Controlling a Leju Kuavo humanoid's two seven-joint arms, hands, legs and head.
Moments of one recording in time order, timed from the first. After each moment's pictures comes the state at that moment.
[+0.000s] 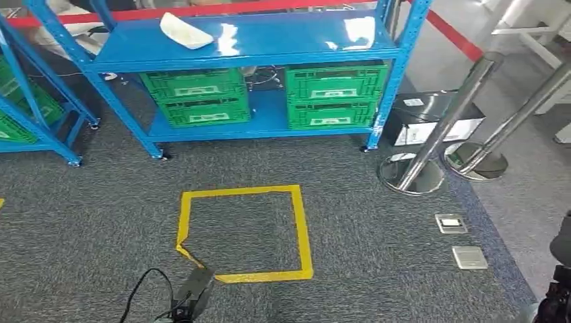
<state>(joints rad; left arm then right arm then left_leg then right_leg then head) -0.17 0.01 -0.94 -0.23 0.79 0.21 -0.34 -0.03 -0.27 0.26 -1.97 -0.10 -0.33 -0.24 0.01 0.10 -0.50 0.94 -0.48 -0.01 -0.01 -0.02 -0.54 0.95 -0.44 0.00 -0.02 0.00</state>
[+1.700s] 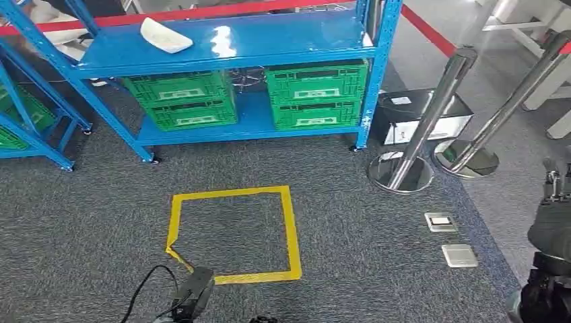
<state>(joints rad) -0.18 0.02 -0.95 -0.23 0.79 0.22 -0.33 -0.07 -0.25 0.27 -1.88 -0.17 -0.26 -0.31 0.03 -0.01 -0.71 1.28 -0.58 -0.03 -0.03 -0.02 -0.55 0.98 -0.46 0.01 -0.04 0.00</state>
